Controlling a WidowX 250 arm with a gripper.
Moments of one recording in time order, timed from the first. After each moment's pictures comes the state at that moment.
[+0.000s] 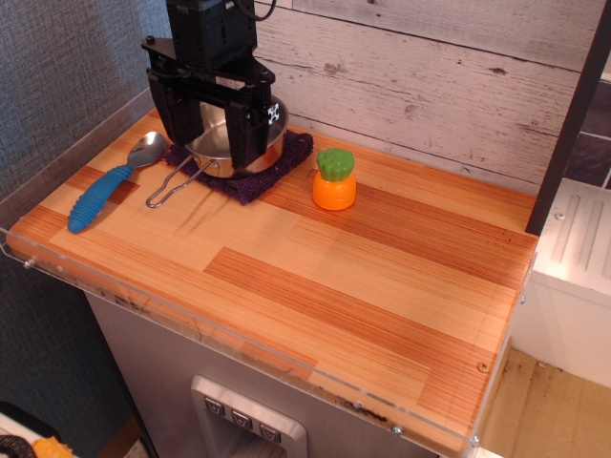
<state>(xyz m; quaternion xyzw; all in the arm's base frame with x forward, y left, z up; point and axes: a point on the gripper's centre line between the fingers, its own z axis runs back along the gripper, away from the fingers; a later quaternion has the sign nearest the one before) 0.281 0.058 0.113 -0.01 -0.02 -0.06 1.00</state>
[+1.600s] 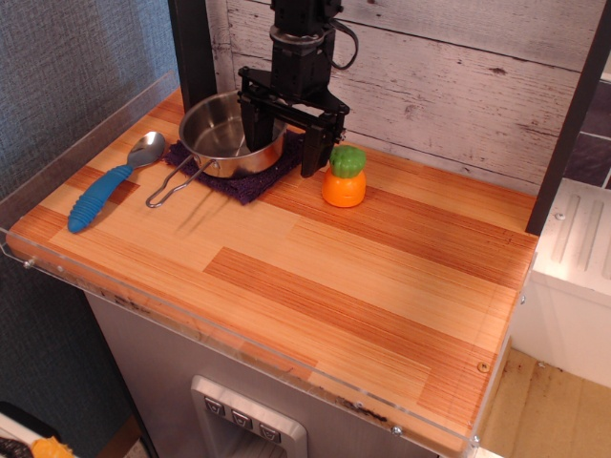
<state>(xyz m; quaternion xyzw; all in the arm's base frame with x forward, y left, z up) 0.371 0.059 0.042 0.03 0.02 -0.04 1.00</state>
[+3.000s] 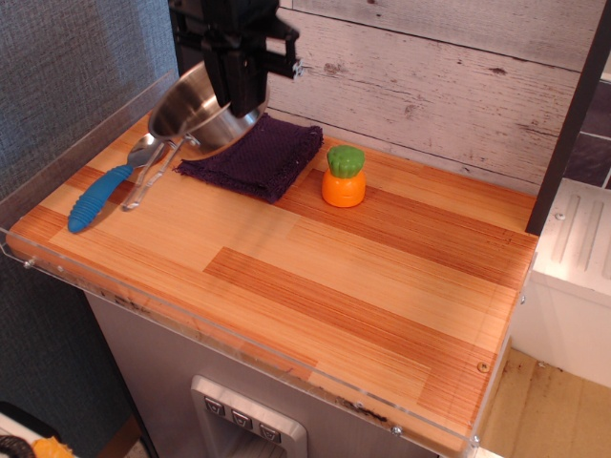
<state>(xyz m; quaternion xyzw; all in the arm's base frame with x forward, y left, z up) 0.308 0.048 0.139 0.00 -0.05 -0.07 1.00</state>
